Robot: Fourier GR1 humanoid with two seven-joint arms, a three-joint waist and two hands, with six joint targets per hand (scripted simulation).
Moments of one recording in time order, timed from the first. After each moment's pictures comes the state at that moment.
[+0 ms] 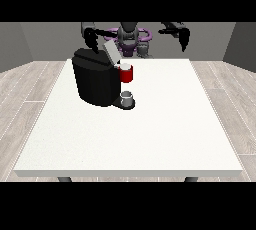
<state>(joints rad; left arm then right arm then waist) -0.34 0.03 0.22 -1.24 -0.03 -0.28 -0.08 -0.46 -0.17 -0.10 -1.19 -0.06 0.05 -0.02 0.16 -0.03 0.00</state>
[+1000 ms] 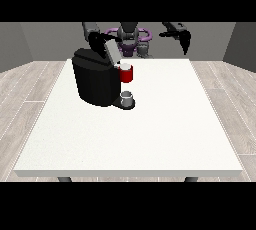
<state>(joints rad) -0.27 0.08 0.18 -1.37 0.02 -0.22 -0.07 -0.64 -0.16 -0.08 -1.06 0.01 0.07 -0.07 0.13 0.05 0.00</state>
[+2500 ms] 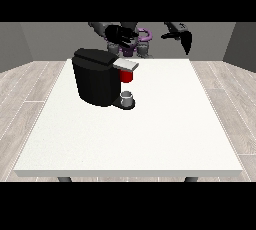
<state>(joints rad) -0.25 0.12 0.18 -1.32 0.04 -0.19 -0.12 -0.75 -0.04 0.04 -1.03 0.11 0.05 -0.11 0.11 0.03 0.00</state>
